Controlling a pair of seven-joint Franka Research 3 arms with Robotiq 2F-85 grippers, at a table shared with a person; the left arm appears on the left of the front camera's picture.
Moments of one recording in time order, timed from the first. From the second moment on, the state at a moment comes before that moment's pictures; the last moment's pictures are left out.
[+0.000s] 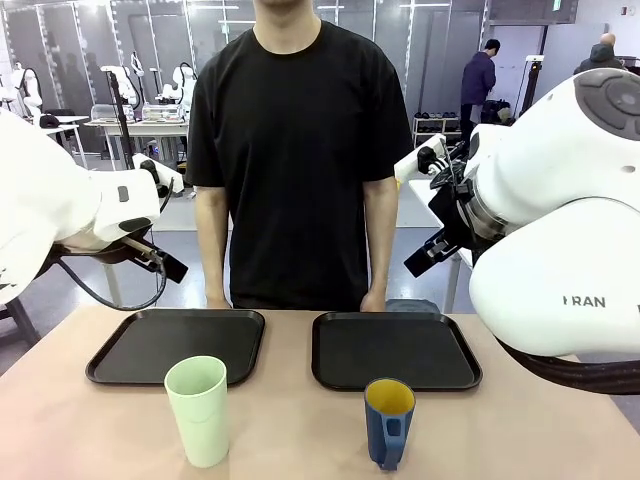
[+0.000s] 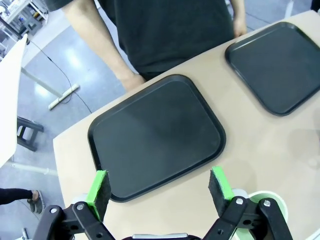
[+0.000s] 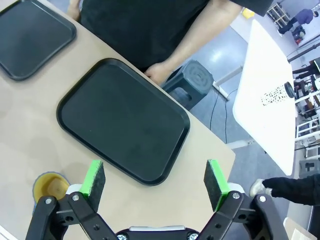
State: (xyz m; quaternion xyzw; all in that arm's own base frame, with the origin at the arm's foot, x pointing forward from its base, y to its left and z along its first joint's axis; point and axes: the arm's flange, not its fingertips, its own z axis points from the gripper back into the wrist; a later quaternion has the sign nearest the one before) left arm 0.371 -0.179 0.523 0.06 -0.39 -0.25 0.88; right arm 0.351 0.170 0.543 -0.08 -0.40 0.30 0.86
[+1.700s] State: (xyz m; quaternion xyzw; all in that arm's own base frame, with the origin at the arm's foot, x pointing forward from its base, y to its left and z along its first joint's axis) left arm 0.464 -0.030 0.383 0.04 -0.25 -0.10 0.96; right arm 0.481 0.070 0.399 0.00 -0.24 0.13 0.96
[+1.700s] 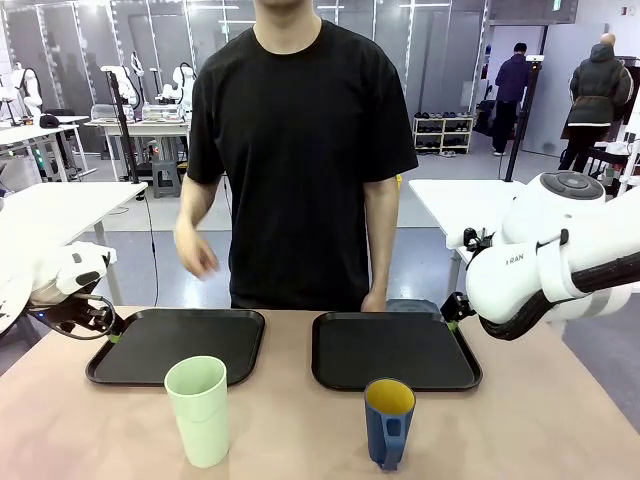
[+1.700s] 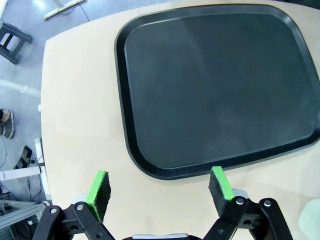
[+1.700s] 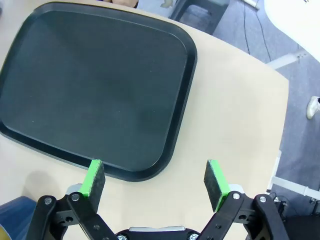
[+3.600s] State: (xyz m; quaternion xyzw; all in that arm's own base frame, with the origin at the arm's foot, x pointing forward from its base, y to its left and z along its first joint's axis) left arm 0.461 -0.044 0.380 0.05 -0.25 -0.17 0.95; right arm 0.481 0.070 0.399 0.00 -0.24 0.13 0.96
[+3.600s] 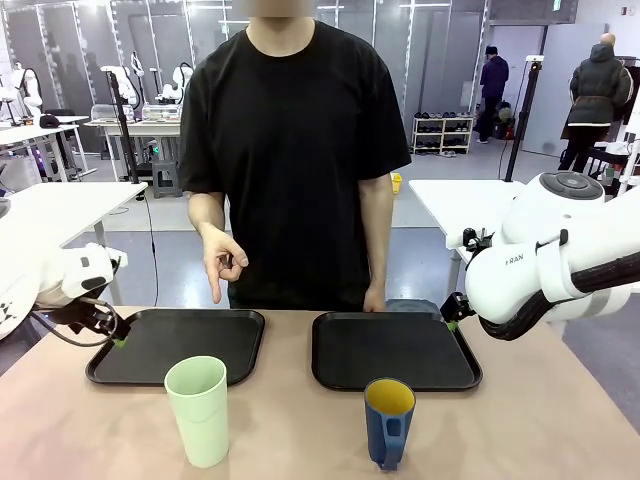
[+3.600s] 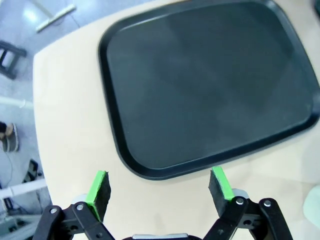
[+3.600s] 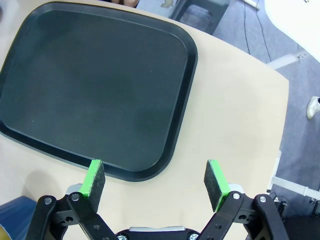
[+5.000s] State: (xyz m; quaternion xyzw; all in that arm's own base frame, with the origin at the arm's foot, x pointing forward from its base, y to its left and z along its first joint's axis) left arm 0.436 -0.016 0.391 0.03 -0.16 -0.52 0.84; right arm 0.481 0.070 0.398 0.00 -0.24 0.13 0.96
